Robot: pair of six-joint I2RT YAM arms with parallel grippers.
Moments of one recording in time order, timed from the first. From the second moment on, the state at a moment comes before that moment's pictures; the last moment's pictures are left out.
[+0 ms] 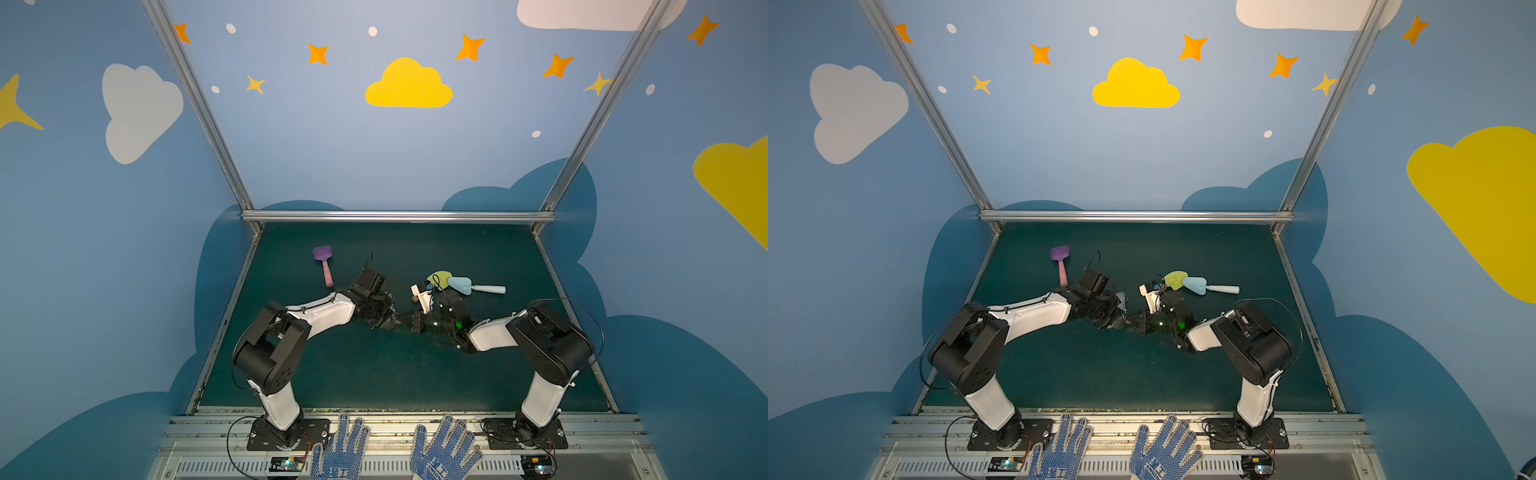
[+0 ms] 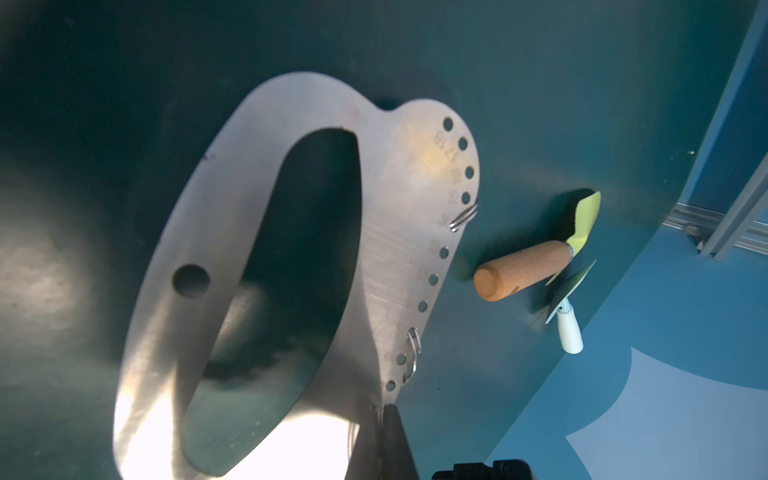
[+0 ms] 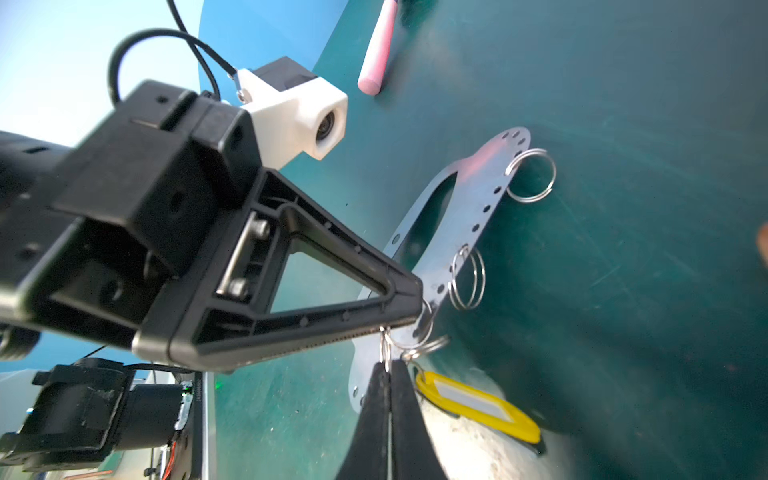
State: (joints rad) left arm -0.56 1.74 1.01 -0.25 0.27 -1.39; right arm 0.69 1.80 0.65 0.70 -0.51 0.56
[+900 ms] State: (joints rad) left arm -0.54 1.74 1.01 -0.24 0.29 -1.39; right arm 0.70 1.81 0.65 0.69 -0.51 0.52
